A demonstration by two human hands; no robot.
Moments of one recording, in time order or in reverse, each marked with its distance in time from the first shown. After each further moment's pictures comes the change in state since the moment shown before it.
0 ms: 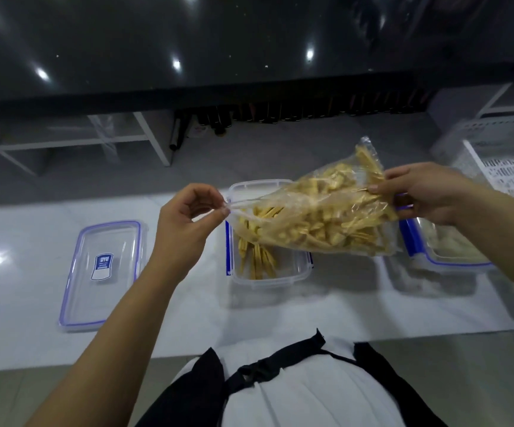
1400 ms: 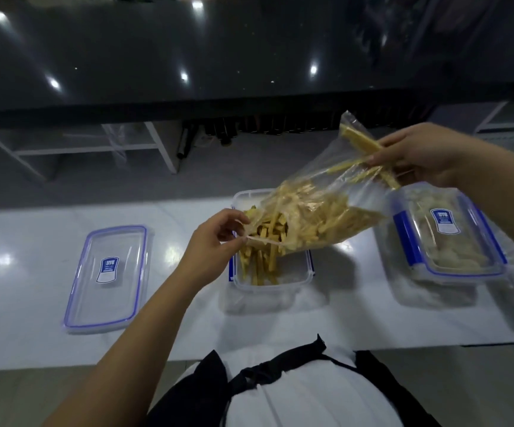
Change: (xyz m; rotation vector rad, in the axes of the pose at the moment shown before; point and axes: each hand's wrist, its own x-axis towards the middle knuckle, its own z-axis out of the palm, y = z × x) left_hand -0.008 -0.024 0.018 0.193 -0.190 -0.133; right_hand 0.002 -0.065 -0.003 -0.236 0.006 -0.174
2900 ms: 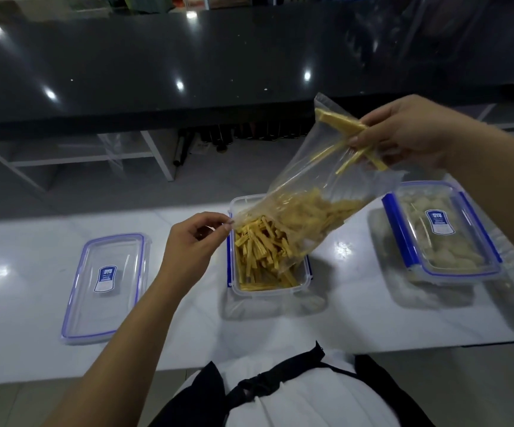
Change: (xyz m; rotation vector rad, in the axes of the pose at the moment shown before) left_hand 0.002 -0.003 -0.018 -0.148 0.167 0.017; right_hand -0.005 -0.033 0.003 -0.049 0.038 -0.150
